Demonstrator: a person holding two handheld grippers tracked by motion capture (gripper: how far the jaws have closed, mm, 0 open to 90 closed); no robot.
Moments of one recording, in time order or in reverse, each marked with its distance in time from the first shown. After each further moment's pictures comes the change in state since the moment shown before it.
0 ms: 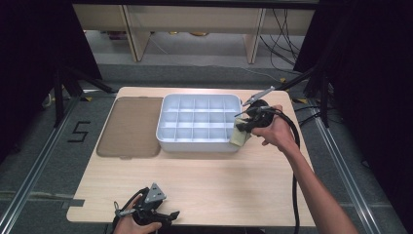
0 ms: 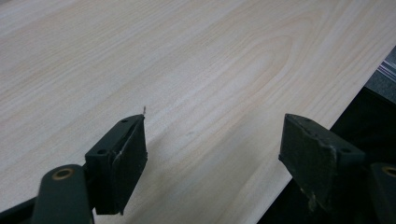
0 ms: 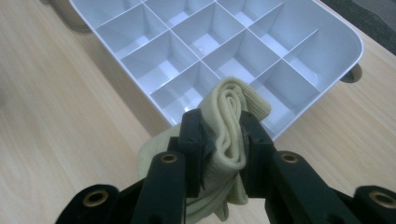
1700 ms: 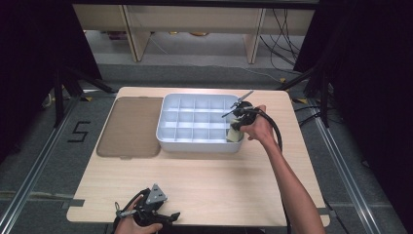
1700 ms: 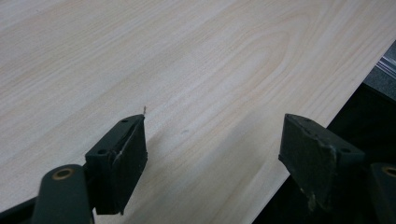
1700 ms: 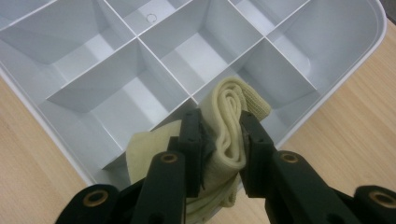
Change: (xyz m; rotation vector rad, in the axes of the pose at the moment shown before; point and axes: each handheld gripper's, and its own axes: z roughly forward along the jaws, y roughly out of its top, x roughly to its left) left arm -0.001 0.000 0.001 0.010 0.011 0.032; right arm -0.026 0.005 0.080 0.126 -0.085 -0.020
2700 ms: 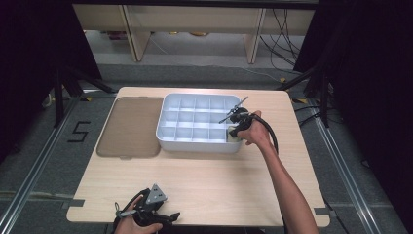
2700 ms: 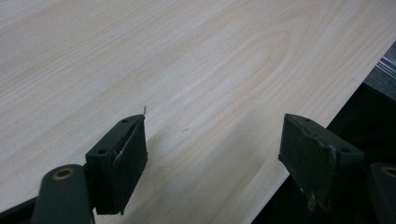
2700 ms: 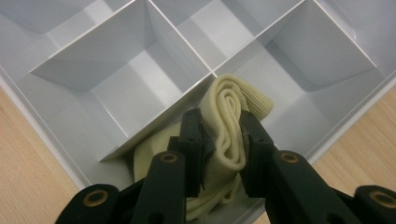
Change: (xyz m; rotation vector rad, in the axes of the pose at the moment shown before) left arm -0.002 -0.001 0.000 0.002 -0.002 -0.035; right arm 0.004 -0.007 0.027 0.077 0.050 -0.001
